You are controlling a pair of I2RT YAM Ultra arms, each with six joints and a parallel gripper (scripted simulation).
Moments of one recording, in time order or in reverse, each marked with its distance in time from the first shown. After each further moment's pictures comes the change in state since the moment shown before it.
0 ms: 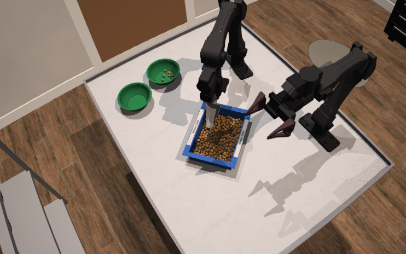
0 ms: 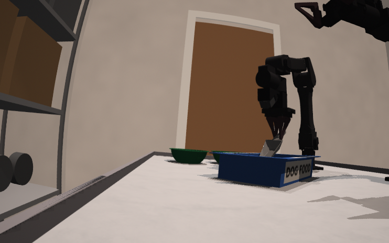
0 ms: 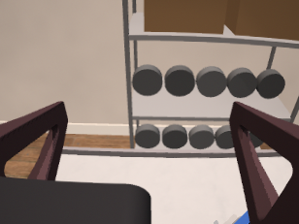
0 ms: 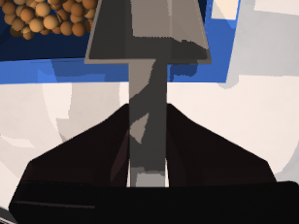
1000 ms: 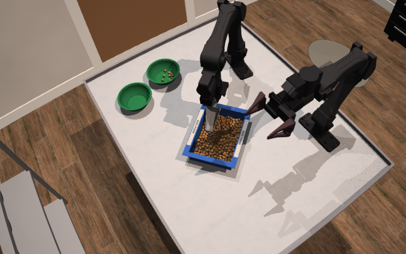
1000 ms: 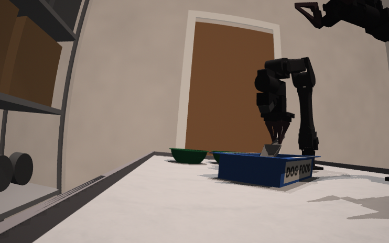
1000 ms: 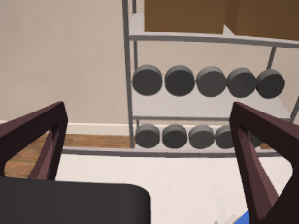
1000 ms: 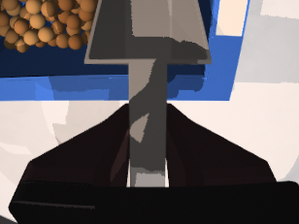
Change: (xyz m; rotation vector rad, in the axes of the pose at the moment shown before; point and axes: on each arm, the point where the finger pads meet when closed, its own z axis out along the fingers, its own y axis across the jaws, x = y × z) left arm 0.000 0.000 0.000 0.000 0.000 0.000; right arm -0.006 0.000 0.015 0.000 -0.001 -0.001
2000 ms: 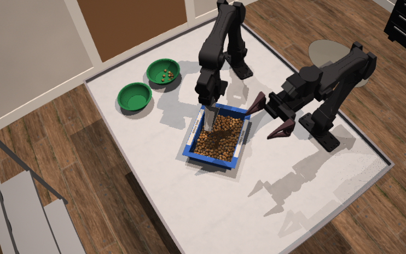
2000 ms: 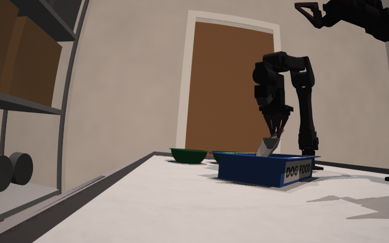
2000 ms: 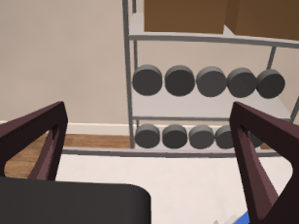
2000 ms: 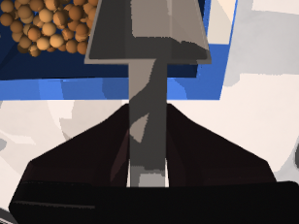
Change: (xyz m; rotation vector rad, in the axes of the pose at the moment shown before) left arm 0.000 0.000 0.000 0.000 0.000 0.000; right arm -0.012 0.000 -0.020 0.000 -0.001 0.000
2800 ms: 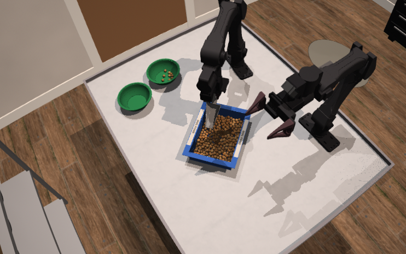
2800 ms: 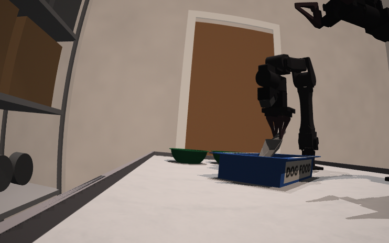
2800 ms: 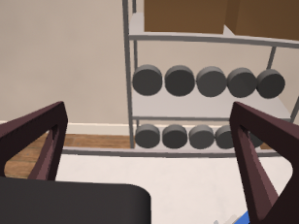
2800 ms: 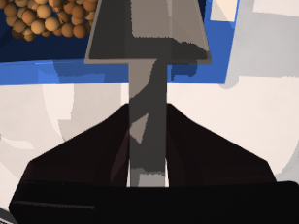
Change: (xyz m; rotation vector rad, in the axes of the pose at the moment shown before) left arm 0.000 0.000 0.000 0.000 0.000 0.000; right arm 0.017 0.000 0.004 0.000 -0.005 0.001
